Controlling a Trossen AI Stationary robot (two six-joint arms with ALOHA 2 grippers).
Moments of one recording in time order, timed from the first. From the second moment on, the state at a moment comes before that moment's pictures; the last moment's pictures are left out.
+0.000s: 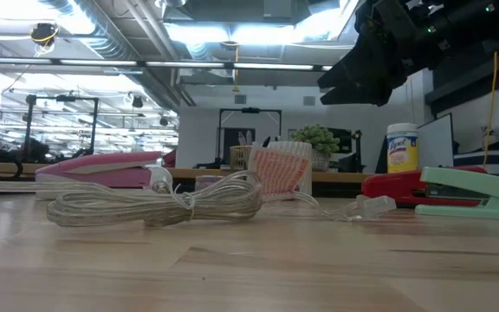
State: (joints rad) left arm -0.50 0.17 0.72 -0.91 0.50 -0.70; right arm 0.19 1.26 0.55 0.29 0.38 0.29
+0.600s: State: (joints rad) left arm -0.50 0.17 0.66 -0.79 0.51 -0.71; right arm 0.19 1.26 0.55 0.29 0.38 0.29
